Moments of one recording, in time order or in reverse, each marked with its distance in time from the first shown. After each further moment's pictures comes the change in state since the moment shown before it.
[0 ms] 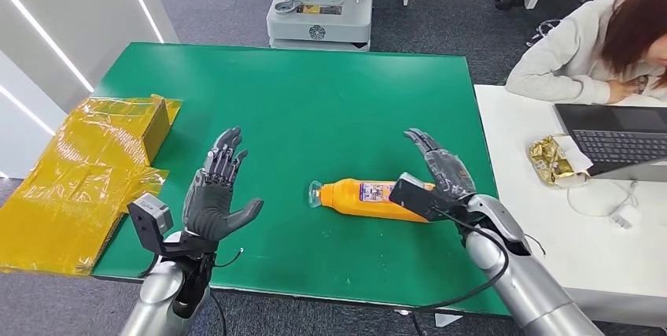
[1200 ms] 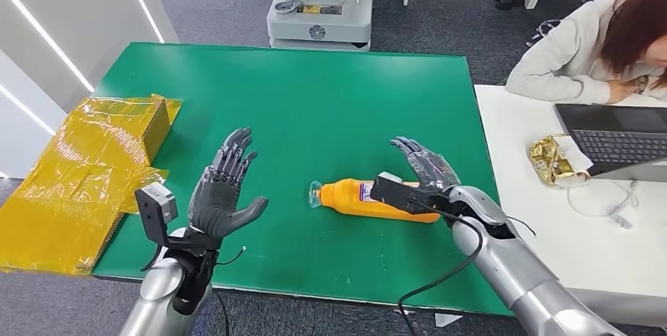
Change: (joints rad) left arm -0.016 -0.010 0.000 -0.006 0.036 -0.047 0.092; right arm -0.106 0.048 0.110 0.156 0.026 0.061 0.079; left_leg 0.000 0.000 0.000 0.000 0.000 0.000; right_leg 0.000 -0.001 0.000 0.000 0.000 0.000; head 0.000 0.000
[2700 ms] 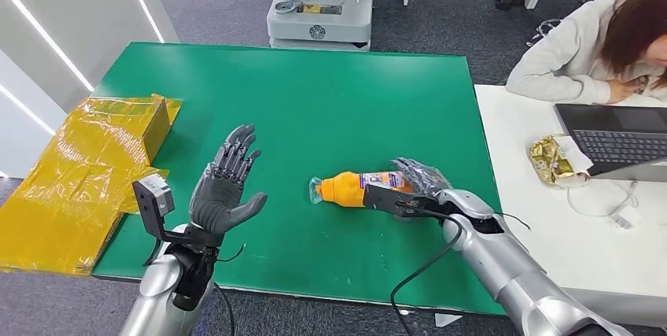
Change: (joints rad) left arm -0.007 -0.032 0.035 0.000 0.047 -0.068 0.050; right arm -0.050 0.071 0.006 0.184 0.097 0.143 0.078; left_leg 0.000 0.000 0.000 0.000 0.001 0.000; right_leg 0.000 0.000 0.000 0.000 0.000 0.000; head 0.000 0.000
